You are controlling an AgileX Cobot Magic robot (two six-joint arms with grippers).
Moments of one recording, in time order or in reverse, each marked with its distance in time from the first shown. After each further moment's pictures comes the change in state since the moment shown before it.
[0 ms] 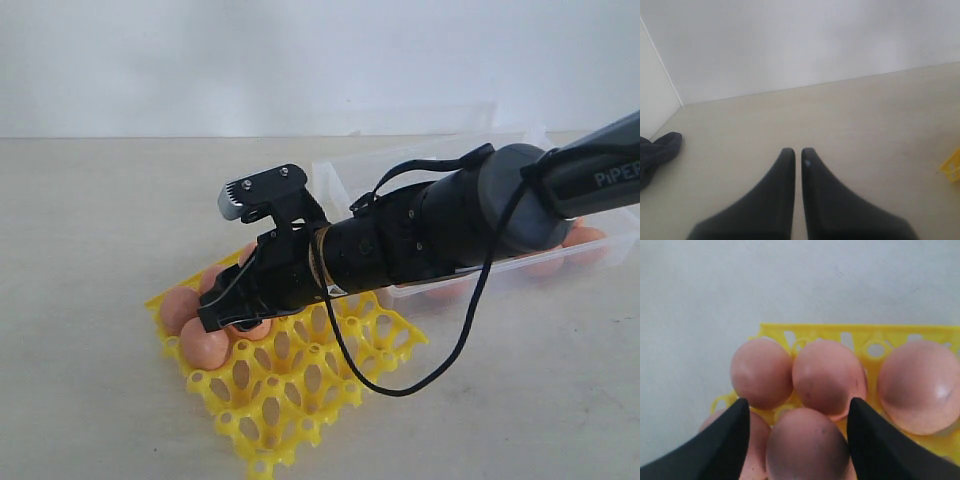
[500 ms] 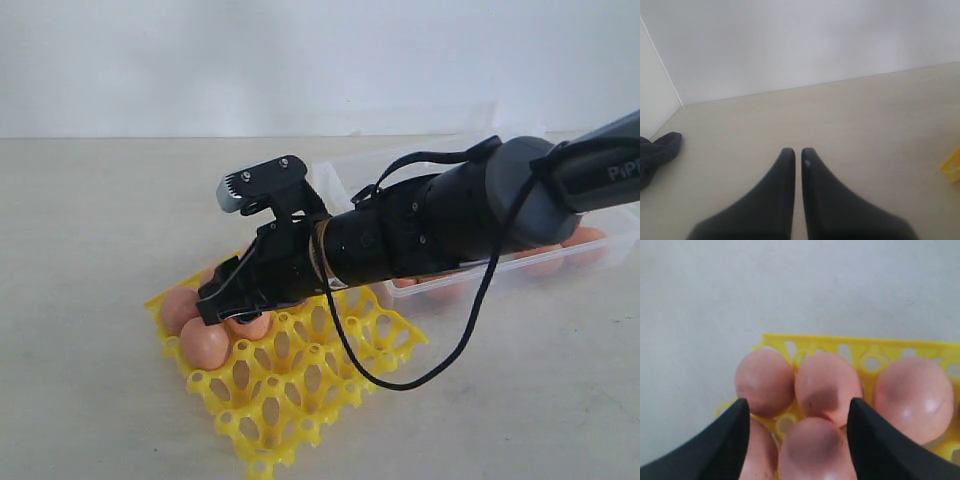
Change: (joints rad) left arm 0.000 0.000 0.000 0.000 0.000 0.000; right arm 0.000 -0.023 -0.001 0.000 0.010 -0.018
